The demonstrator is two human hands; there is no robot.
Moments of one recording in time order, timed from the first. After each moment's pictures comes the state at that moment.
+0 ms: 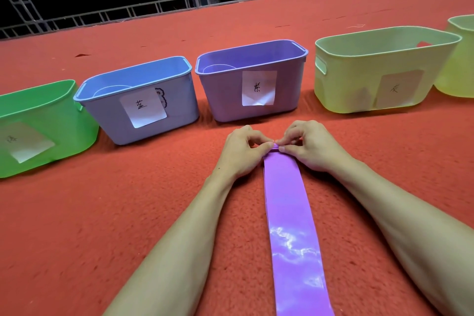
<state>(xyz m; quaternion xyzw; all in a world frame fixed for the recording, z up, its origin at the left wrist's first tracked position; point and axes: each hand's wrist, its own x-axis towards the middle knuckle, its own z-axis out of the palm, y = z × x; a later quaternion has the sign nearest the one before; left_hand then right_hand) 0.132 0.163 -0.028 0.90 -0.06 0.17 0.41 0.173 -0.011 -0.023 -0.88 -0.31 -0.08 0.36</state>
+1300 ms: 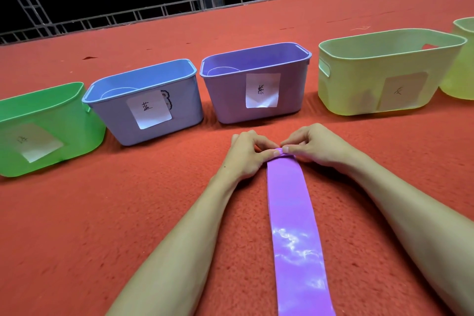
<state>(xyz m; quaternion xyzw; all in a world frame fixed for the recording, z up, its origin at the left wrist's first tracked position) 0.134 0.165 -0.031 0.91 -0.08 0.11 0.40 0.176 -0.017 -0.012 -0.86 -0.28 0.08 0.42</state>
